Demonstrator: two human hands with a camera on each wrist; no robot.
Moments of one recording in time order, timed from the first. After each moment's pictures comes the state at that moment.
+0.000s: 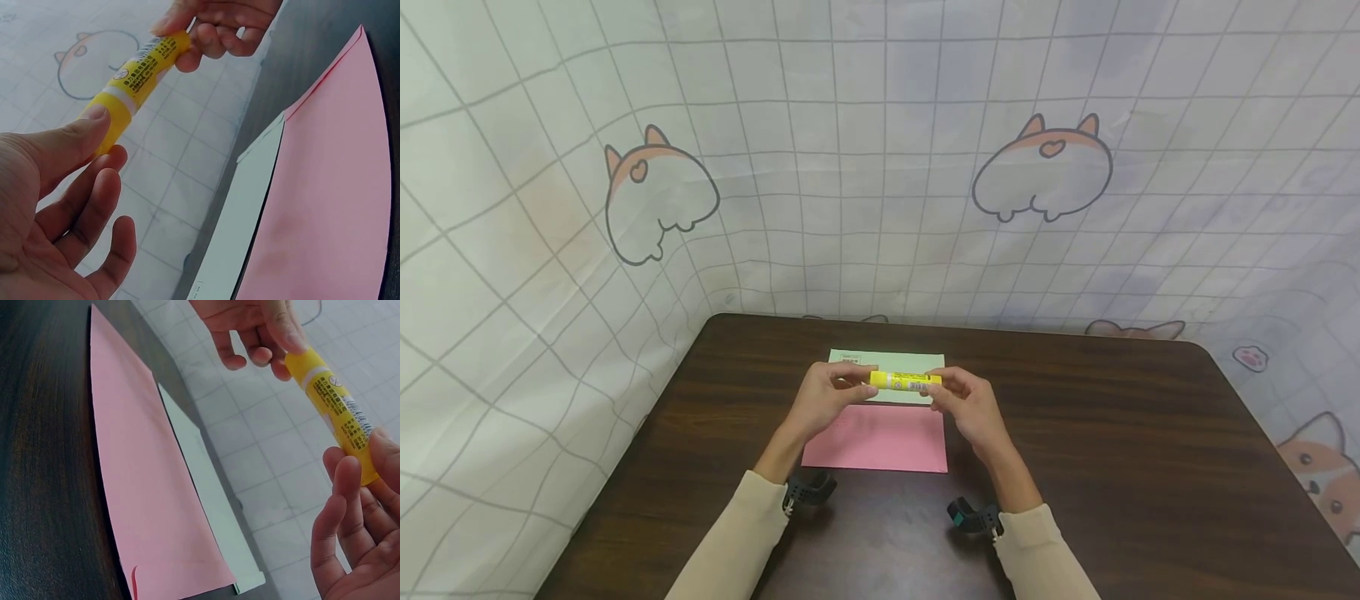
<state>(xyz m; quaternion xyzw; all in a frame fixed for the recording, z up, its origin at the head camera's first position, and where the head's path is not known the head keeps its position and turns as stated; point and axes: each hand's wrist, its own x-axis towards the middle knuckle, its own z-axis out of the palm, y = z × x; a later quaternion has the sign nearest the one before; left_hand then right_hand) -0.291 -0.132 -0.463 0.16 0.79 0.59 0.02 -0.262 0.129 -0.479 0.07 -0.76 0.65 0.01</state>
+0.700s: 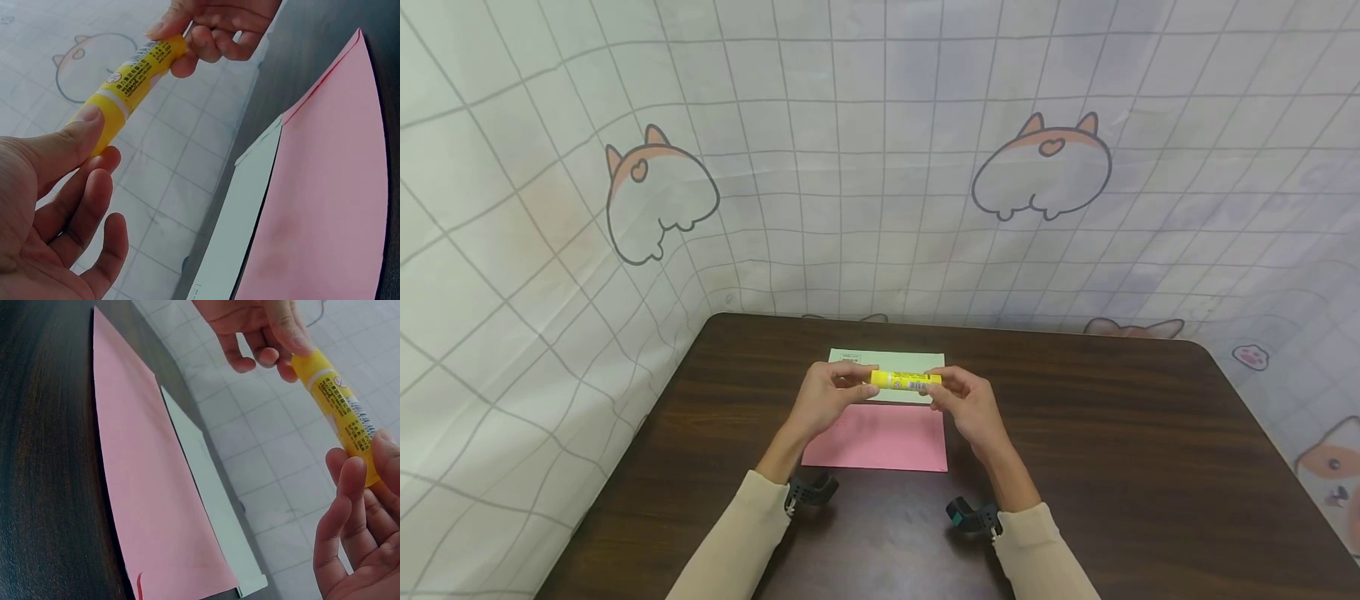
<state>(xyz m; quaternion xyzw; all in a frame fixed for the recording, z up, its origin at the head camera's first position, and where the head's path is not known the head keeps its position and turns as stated) -0.288 -0.130 -0.461 0.16 0.79 0.59 0.01 -0.260 0.126 -0.478 0.05 -0.76 0.65 0.02</state>
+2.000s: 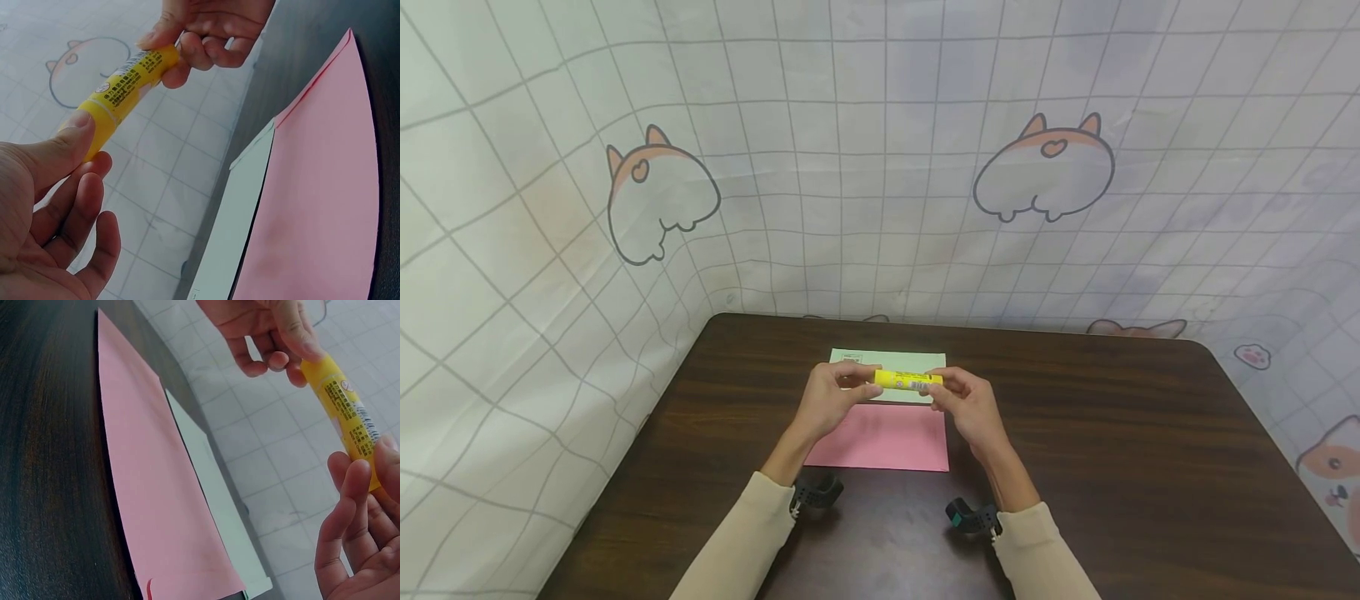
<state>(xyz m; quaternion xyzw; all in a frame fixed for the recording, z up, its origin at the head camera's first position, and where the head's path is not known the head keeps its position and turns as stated) -0.287 -0.122 -0.463 0.16 0.78 0.61 -0.01 -0.262 0.125 -0.480 0.06 -0.74 0.67 0.01</state>
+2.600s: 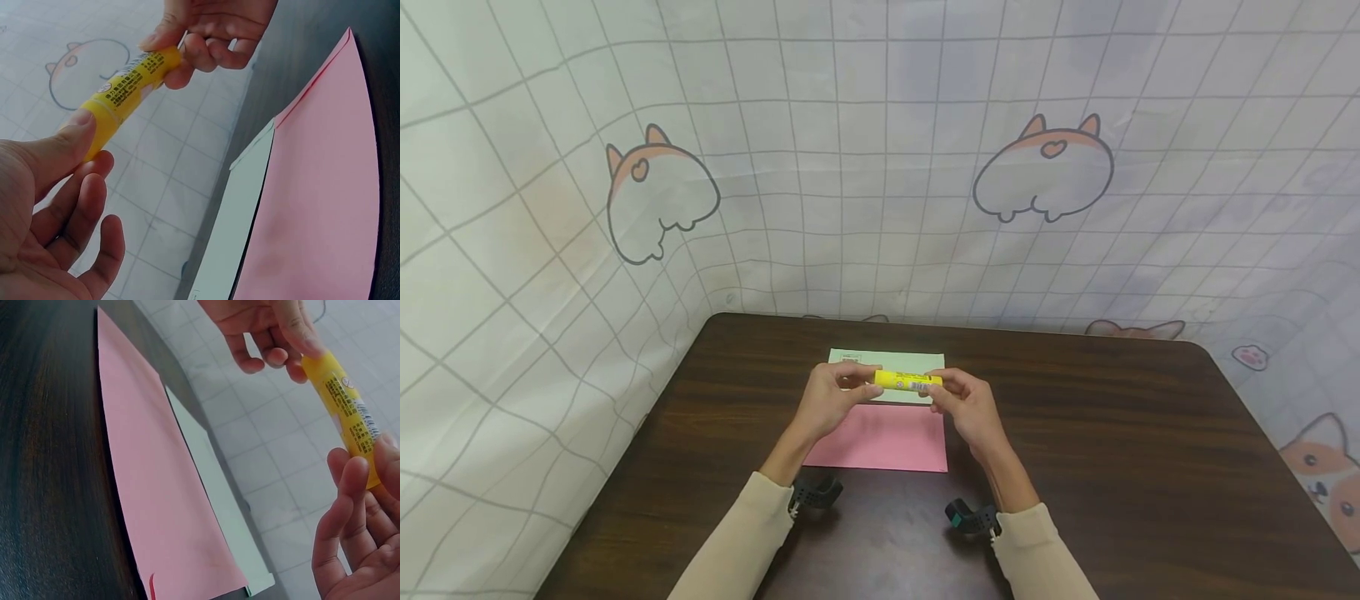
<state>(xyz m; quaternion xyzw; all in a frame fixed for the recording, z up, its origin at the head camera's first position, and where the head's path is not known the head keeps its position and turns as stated) -0.286 -0.121 -0.463 0.17 0.78 0.60 -0.02 -0.263 0.127 -0.484 0.06 -0.73 0.68 0.00</state>
